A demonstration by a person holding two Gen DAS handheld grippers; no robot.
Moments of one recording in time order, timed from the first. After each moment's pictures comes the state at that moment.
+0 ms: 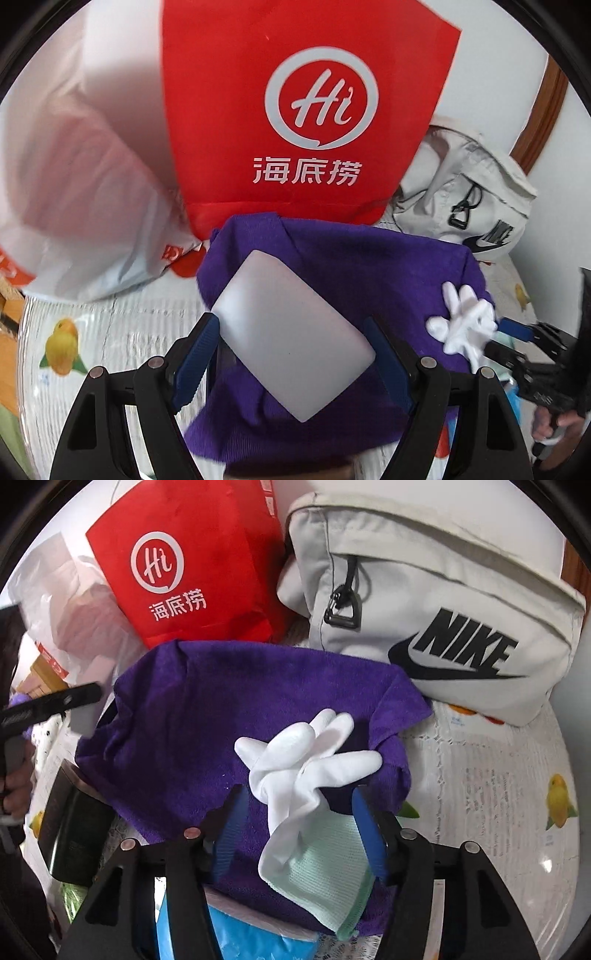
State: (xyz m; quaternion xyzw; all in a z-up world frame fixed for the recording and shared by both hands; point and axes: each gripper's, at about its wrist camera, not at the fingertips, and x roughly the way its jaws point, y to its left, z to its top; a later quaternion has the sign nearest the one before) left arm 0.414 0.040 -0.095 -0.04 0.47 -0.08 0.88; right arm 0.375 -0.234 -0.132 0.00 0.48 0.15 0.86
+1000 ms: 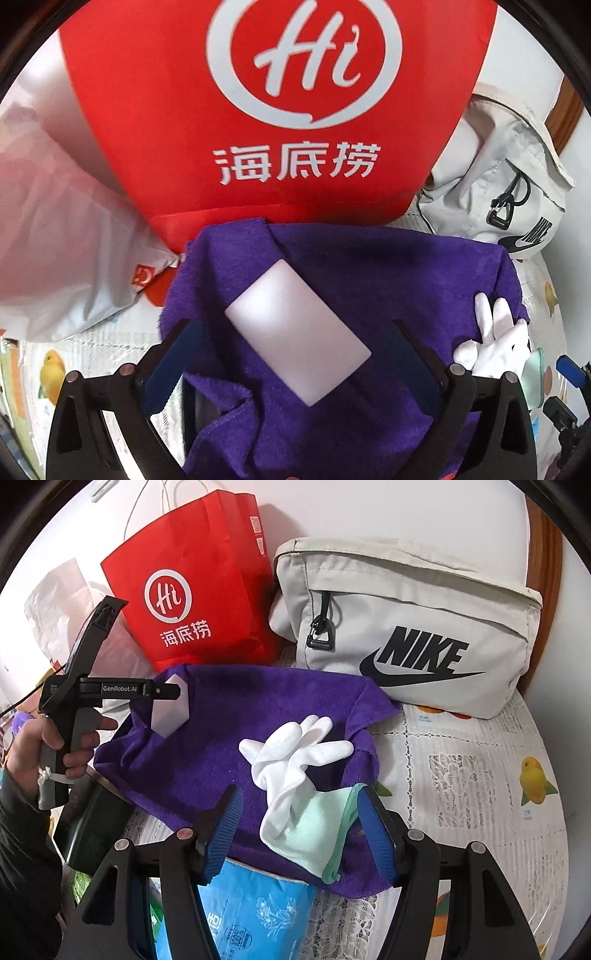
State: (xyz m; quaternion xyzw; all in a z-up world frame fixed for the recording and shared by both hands) left arm 0.460 0.014 -0.116 0.00 0.51 -0.05 0.86; right arm 0.335 -0.258 -0.108 0.04 0.45 0.14 0.88
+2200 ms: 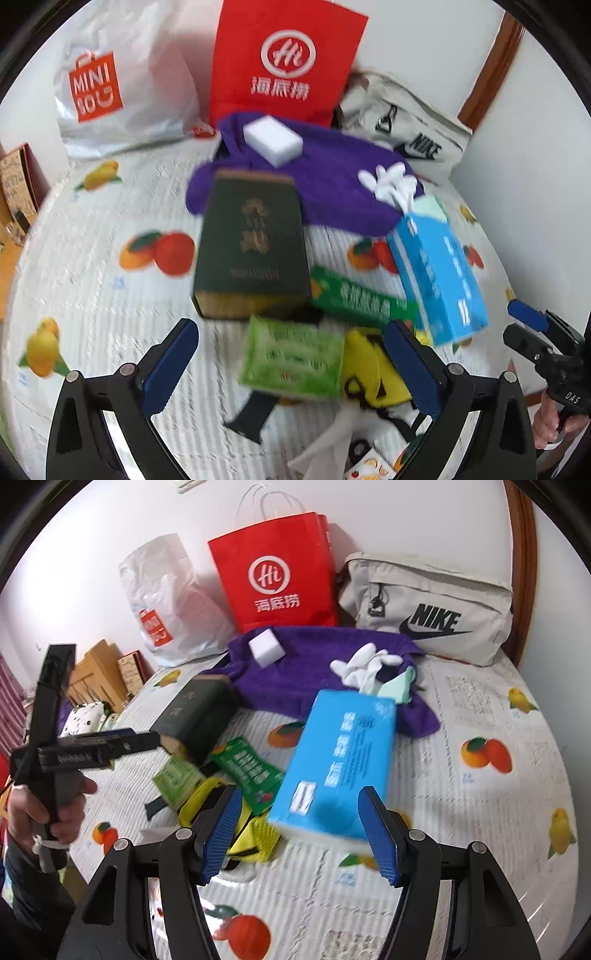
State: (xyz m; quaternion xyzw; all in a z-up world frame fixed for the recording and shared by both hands) left arm 0.179 0.043 -0.103 -0.08 0.49 -0.10 0.86; right arm 0.140 -0.229 -0.086 0.04 0.43 0.18 0.88
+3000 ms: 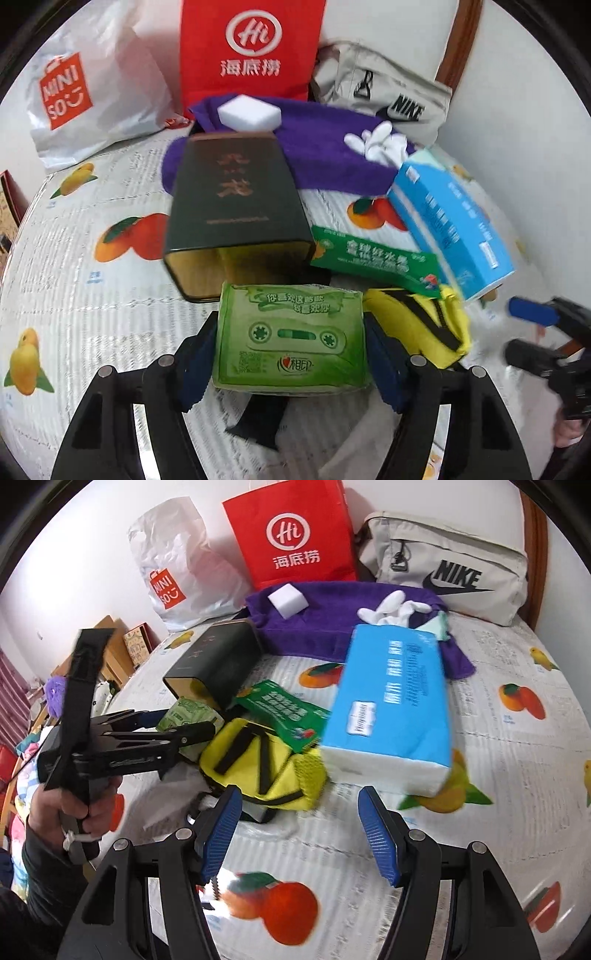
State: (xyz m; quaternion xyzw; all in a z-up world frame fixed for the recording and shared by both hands) left arm 0.168 0.041 -0.133 -0.02 0.47 -0.14 0.87; right arm 0.118 -0.187 -0.122 0.05 0.48 0.19 0.86
